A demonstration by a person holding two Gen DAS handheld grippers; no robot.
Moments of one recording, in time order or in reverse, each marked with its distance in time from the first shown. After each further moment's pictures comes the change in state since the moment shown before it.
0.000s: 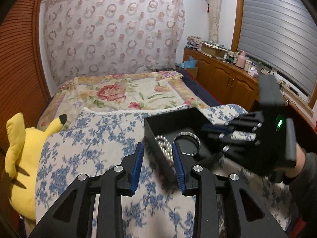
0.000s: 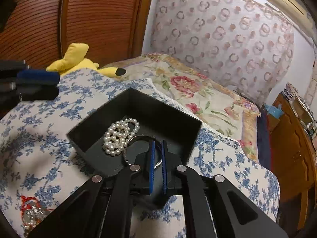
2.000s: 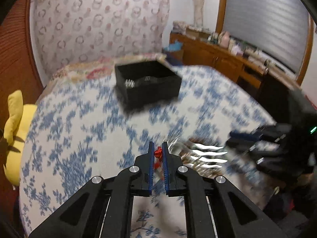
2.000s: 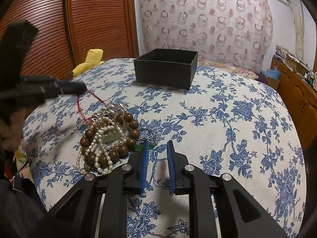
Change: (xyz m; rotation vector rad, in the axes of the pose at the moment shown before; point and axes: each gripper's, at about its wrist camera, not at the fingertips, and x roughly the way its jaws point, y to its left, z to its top) left arm -0.070 -0.068 -0.101 0.062 0.068 -0.069; right arm -0.125 0.064 -0.161 0.240 -0.020 0.076
